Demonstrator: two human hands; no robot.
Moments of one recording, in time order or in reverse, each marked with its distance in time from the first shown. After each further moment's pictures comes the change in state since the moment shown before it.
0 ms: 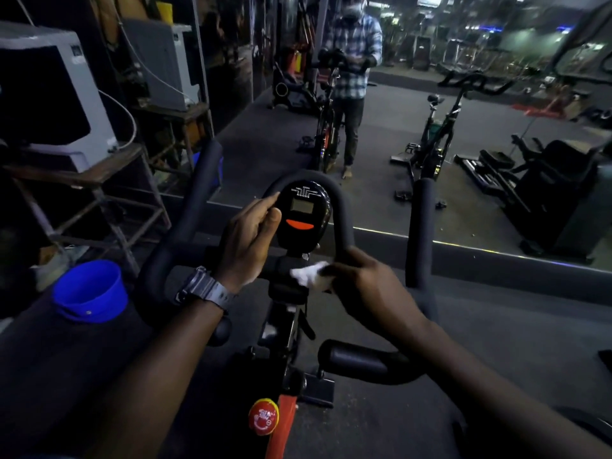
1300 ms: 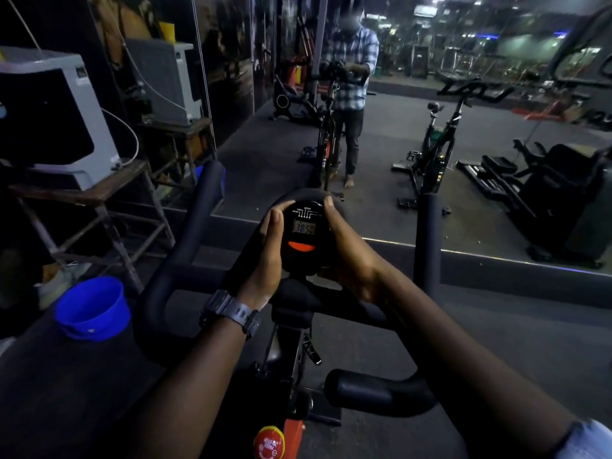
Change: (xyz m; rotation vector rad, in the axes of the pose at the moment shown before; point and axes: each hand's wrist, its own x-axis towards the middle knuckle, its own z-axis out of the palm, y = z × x) left_hand 0.014 0.033 0.027 -0.555 0.016 -0.310; right_hand 0.092 0.002 -0.004 1.320 -0.184 0.643
